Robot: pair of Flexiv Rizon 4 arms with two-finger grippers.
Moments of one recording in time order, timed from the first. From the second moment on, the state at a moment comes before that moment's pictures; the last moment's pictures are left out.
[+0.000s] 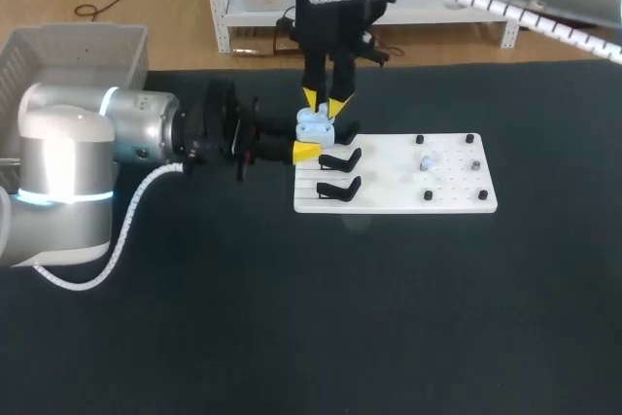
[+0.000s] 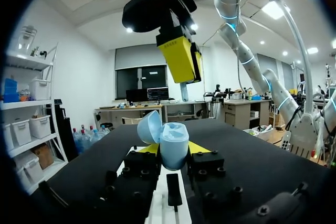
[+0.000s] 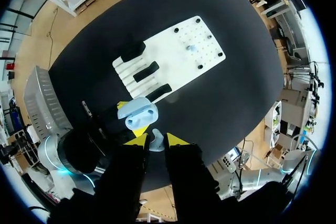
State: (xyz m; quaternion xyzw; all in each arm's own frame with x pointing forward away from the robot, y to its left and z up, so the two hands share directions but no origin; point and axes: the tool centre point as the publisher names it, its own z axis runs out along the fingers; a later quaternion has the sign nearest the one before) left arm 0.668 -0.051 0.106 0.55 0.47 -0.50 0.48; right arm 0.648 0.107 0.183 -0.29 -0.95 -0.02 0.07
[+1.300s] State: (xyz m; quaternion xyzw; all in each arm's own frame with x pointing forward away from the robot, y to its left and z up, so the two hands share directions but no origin) left arm 0.665 -0.051 0.106 0.55 0.47 -0.49 0.48; right arm 0.653 0.113 0.161 -0.30 -0.95 0.02 0.06
